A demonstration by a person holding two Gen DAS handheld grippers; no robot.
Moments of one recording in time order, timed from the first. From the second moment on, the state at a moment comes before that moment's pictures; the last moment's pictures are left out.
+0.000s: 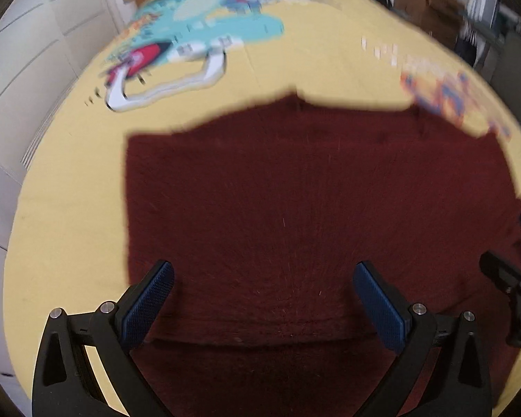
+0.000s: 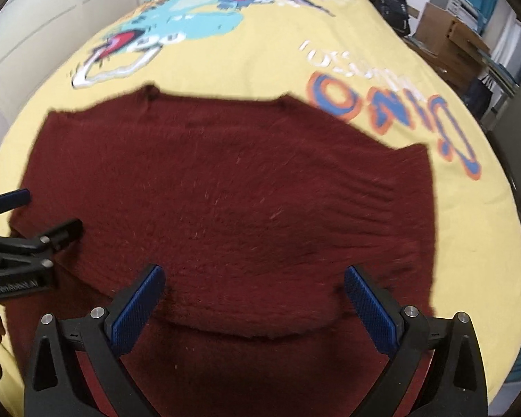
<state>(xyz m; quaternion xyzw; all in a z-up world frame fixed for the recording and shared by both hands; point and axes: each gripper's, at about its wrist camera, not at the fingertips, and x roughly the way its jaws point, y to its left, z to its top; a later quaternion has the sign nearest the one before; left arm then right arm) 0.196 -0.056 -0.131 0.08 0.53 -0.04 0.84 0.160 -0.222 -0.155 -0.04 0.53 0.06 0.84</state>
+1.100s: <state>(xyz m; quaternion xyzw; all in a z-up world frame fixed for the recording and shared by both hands) 0.161 0.003 -0.109 0.01 0.55 -0.06 0.84 0.092 -0.338 -0.133 0.05 0.53 0.03 0.85</state>
